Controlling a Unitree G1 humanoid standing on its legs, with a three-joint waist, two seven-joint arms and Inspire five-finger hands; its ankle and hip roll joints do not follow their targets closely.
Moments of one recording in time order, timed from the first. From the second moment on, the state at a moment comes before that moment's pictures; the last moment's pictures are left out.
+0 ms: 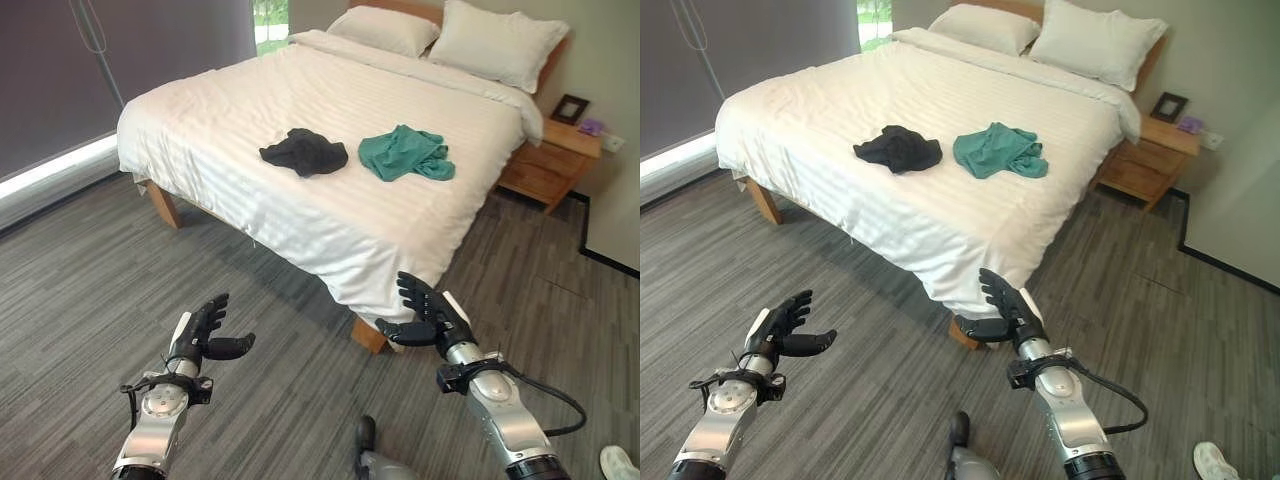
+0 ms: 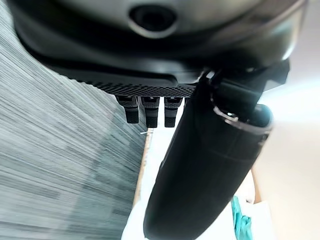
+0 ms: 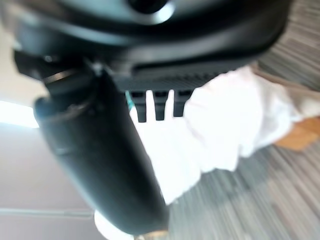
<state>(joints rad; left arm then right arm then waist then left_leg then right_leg) 0.01 0.36 0.00 0.31 -0.10 0.01 -0.01 -0.02 -0.42 0.06 0.17 0.22 0.01 0.06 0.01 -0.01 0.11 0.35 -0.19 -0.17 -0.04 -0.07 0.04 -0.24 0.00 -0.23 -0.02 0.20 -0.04</state>
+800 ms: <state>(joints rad) -0.12 0.51 -0.05 0.21 -0.14 0.00 -0.06 -0.40 -0.76 0.10 0.34 0.04 0.04 0.05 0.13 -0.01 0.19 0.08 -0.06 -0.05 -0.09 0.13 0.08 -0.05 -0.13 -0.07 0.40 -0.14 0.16</state>
